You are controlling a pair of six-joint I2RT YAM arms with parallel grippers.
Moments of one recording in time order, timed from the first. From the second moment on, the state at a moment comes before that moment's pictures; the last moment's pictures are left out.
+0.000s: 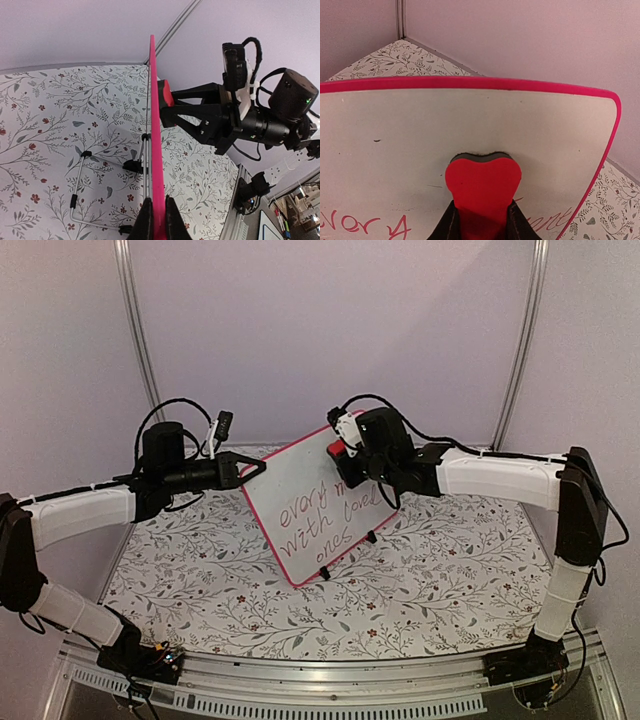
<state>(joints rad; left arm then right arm) -0.43 1.35 0.83 0.27 0.62 -0.49 0.85 1.85 1.47 -0.09 0.32 -0.06</state>
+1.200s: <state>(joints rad) -0.43 1.35 0.83 0.27 0.63 -0.49 0.79 1.85 1.47 -0.07 0.29 -0.05</state>
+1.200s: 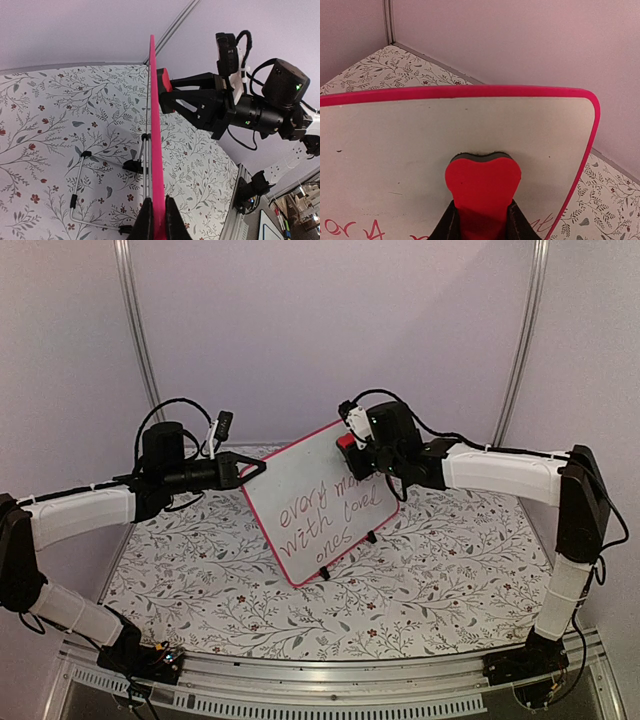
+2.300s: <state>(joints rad) -0.43 1.35 0.83 0.27 0.62 -0.49 0.76 1.81 1.32 -0.02 0.24 0.01</state>
